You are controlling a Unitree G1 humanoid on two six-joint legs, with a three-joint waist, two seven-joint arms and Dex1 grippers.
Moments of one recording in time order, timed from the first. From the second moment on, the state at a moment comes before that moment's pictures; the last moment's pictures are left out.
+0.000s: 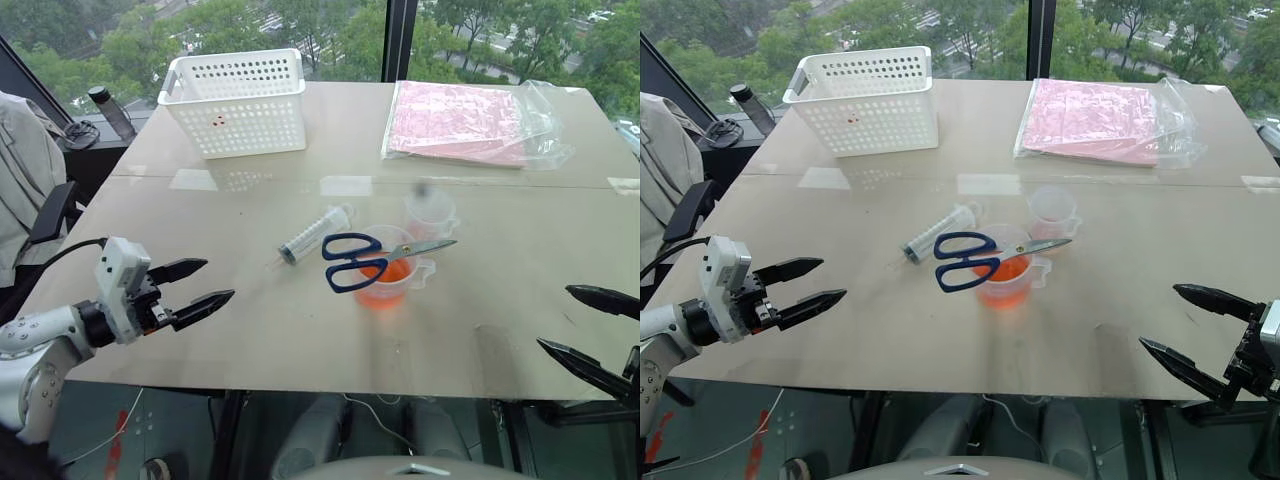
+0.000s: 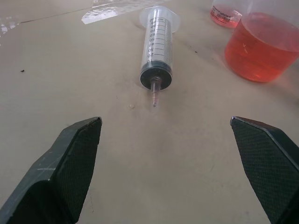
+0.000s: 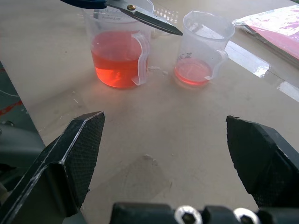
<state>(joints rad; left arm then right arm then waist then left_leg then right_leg) 0.15 0.84 0.50 -0.23 -0.62 0.51 -1.08 0.57 -0.71 -0.83 -0.73 0.75 0.50 1.08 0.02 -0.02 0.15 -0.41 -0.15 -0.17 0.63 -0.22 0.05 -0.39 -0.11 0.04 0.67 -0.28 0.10</state>
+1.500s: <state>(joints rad) 0.14 0.91 0.52 -0.49 -0.86 0.48 -1.33 -0.94 -0.88 0.38 -0.45 0.73 1.06 0.95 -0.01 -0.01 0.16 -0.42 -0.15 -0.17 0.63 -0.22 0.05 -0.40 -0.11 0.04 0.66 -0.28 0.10</state>
